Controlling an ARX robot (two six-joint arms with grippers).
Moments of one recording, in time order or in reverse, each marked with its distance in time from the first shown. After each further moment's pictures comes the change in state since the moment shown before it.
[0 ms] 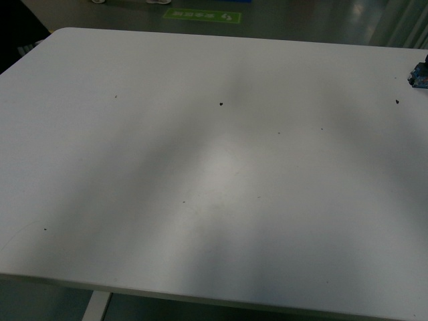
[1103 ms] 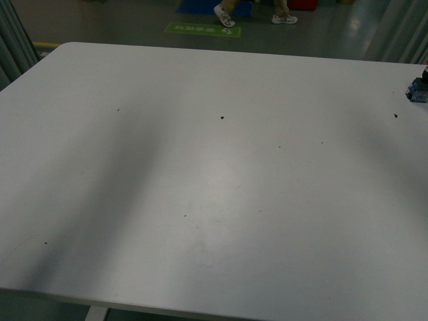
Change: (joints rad) left arm 0.130 -0.531 -0.631 -0.408 -1.025 1.441; right arm -0.085 -0.071 -0.099 0.001 -0.030 -0.014
